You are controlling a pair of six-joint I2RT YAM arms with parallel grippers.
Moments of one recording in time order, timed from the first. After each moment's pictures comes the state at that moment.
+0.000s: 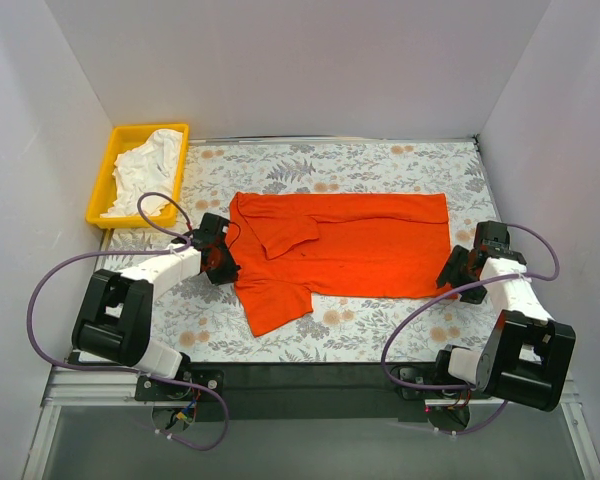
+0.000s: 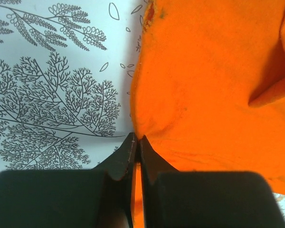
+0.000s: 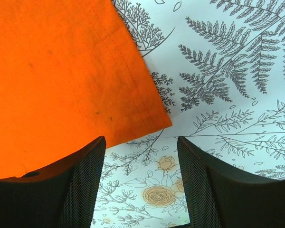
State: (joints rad) left arm -0.32 1.48 0.76 -0.43 -0.05 -0.77; right arm -0.24 1.22 0.68 -0.67 -0.02 0.29
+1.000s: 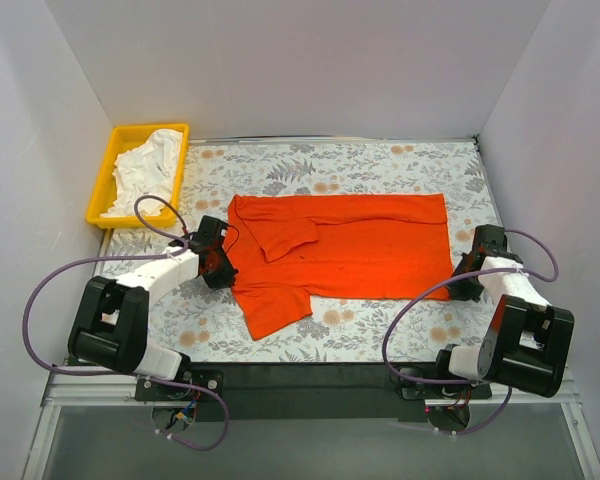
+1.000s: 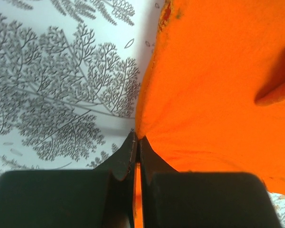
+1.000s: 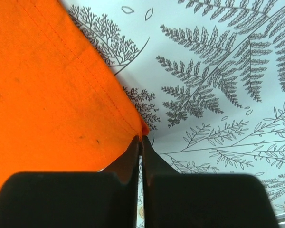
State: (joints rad) left arm -0.32 1.44 0.74 -0.49 -0.07 -0.80; right arm -0.26 1.30 0.64 -0.58 0.04 0.34
